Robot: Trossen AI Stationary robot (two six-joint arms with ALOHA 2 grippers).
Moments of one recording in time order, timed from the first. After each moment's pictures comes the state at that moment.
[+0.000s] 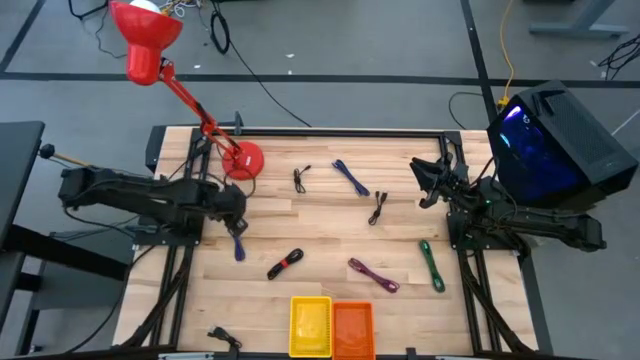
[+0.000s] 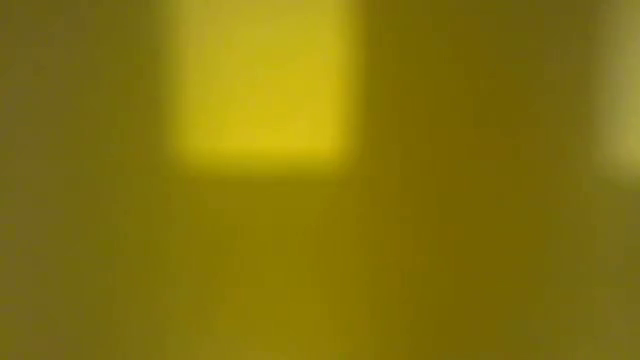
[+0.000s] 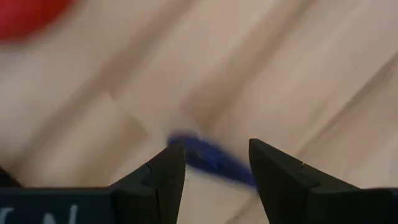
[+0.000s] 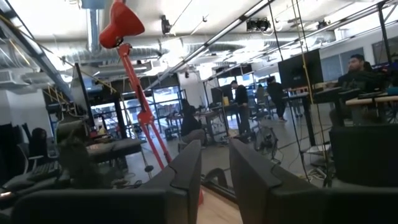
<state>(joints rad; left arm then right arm) 0.03 1.02 0.53 -0.86 -0.17 -0.72 -0.29 0.34 0.02 0.64 0.22 0.12</state>
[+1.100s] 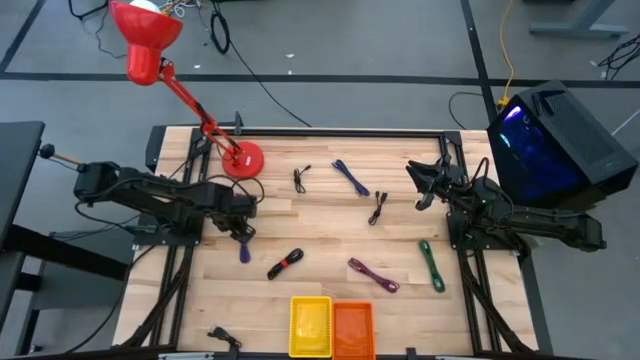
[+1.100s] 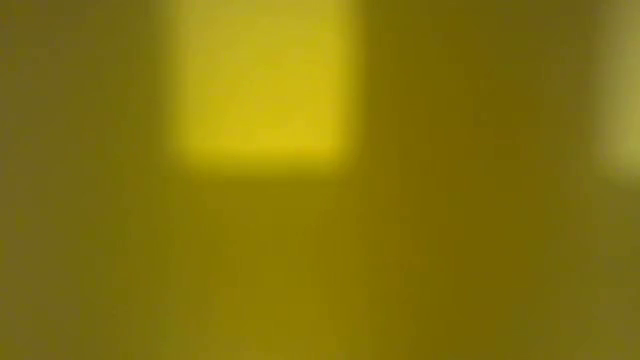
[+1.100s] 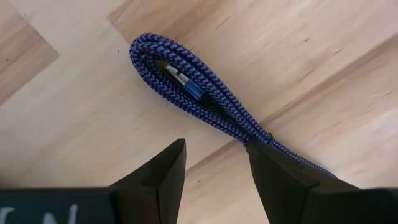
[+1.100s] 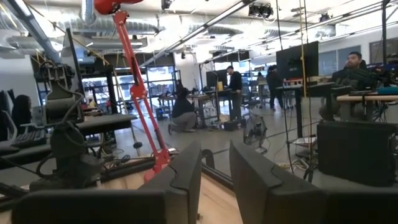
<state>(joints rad) 0.04 1.21 0.53 -0.76 0.09 -0.91 -0.29 0.34 0.02 0.56 0.22 0.04</state>
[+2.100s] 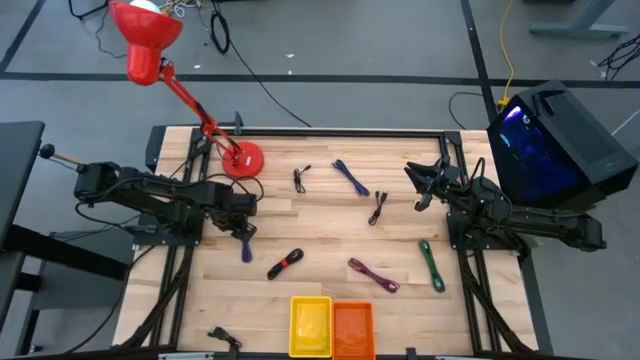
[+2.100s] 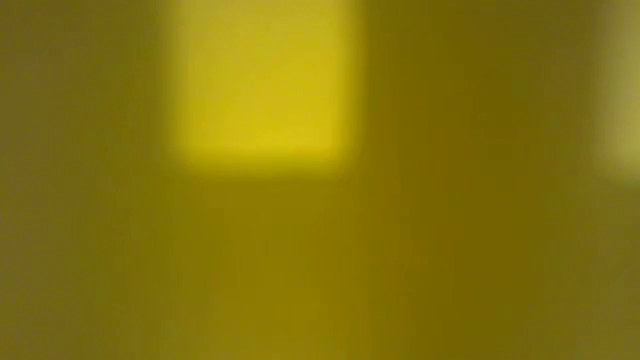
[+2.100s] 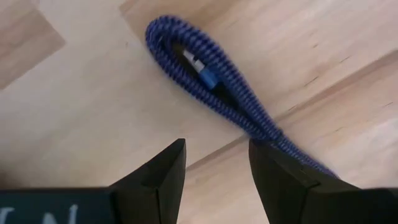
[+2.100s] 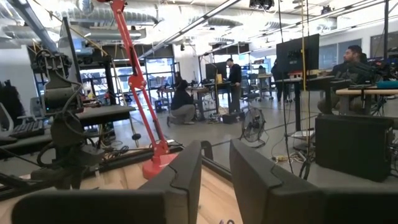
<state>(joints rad) 0.06 1.21 0.53 -0.76 0.10 -0.96 -0.29 0.34 0.02 0.52 0.22 0.04</state>
